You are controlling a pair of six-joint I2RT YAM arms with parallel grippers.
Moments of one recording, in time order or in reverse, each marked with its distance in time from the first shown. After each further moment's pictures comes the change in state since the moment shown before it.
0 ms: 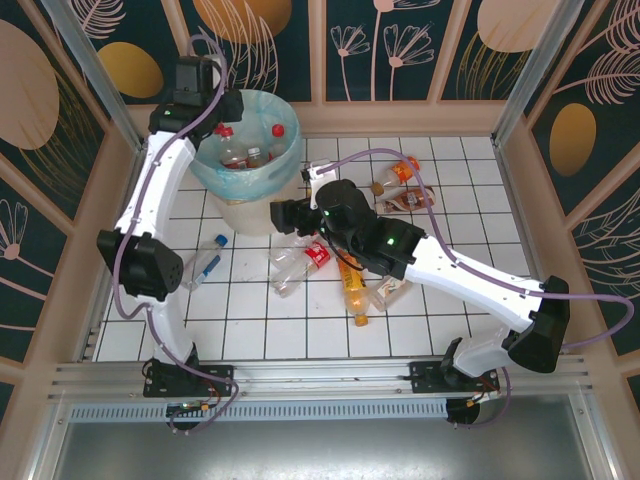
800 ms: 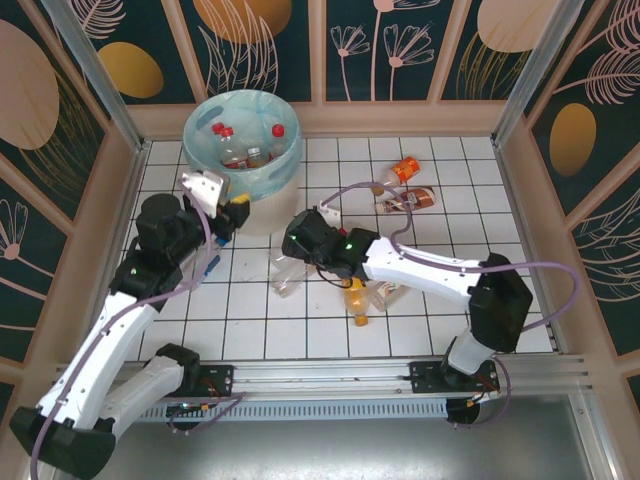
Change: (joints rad) left arm -0.167 -1.067 -1.277 0.476 0.225 0.275; right arm -0.002 0.234 -0.105 -0.203 0.008 0.632
